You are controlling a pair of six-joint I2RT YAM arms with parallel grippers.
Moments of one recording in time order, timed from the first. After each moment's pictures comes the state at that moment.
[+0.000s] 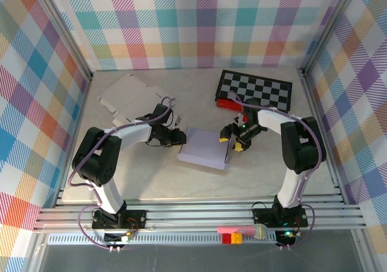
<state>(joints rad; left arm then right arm) -0.44 1.75 1.02 -0.38 0.44 -0.48 0.27 1.86 1.14 -0.76 -0.64 0.49</state>
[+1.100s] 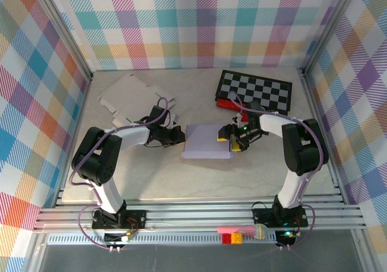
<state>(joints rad) -0.40 1.76 0.94 -0.18 0.54 -0.59 0.25 1.82 1.05 -0.59 -0.79 0.44</state>
